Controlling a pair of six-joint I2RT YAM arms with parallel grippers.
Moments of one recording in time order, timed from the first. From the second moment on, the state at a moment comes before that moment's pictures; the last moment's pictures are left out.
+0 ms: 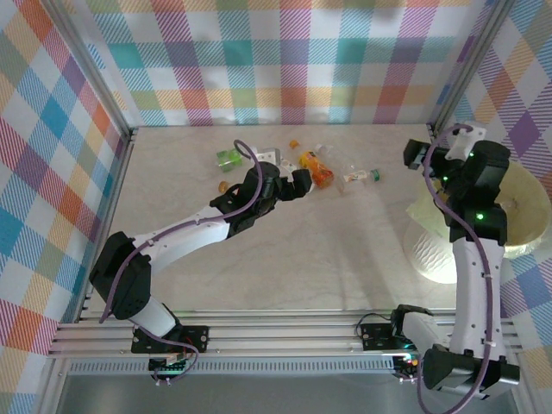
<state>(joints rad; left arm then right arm) -0.77 1.57 1.17 -0.04 -0.25 -0.70 -0.13 1.00 1.24 -0.53 -0.21 0.12</state>
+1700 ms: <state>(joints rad) -0.71 1.26 0.90 -0.32 -0.62 -0.98 0.25 1.98 1.39 -0.46 0.31 0.88</state>
